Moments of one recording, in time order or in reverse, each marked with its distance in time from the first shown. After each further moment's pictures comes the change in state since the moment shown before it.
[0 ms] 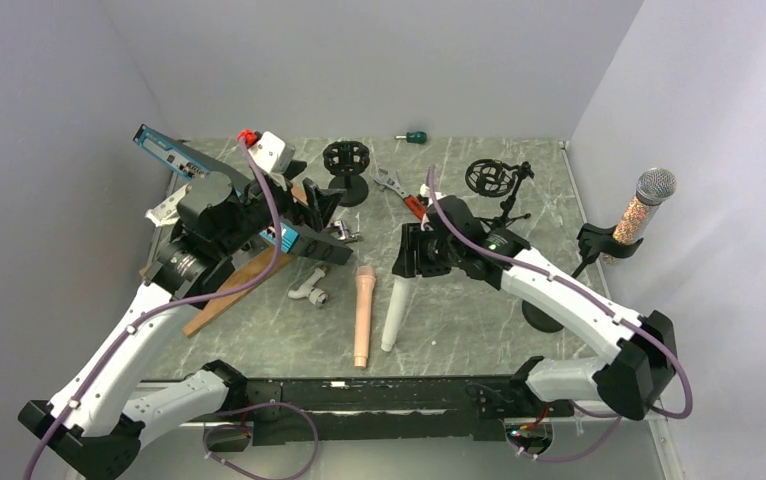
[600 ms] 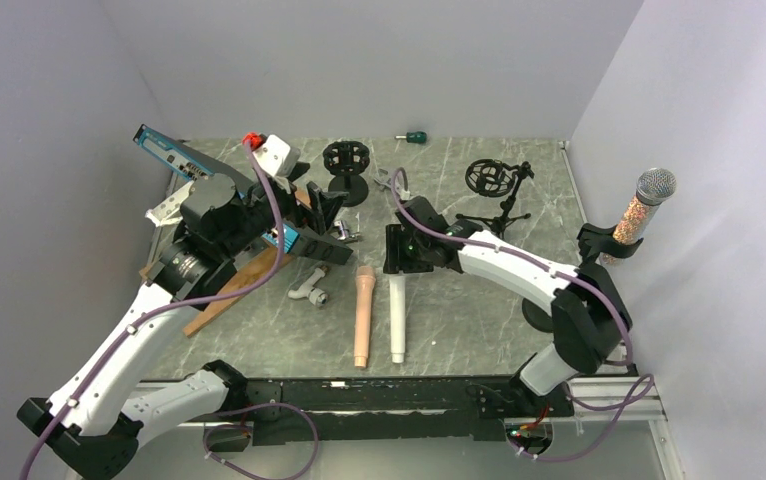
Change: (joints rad) left arm -0.025 0.000 -0.005 -0.001 -0.014 0.023; right arm 0.012 0.291 0.041 0.089 0.108 0.029
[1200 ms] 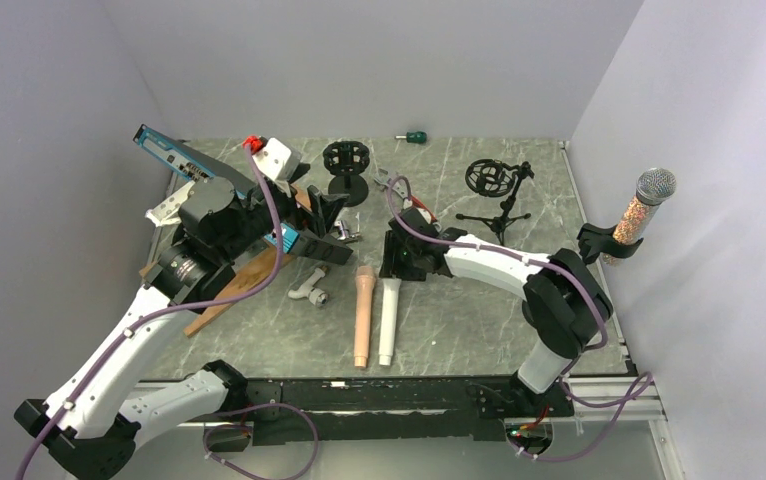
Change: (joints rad) left arm -0.026 -0.013 0.000 -0.003 -0.021 0.019; right arm 0.003 0.130 -0.052 0.140 0.026 0.154
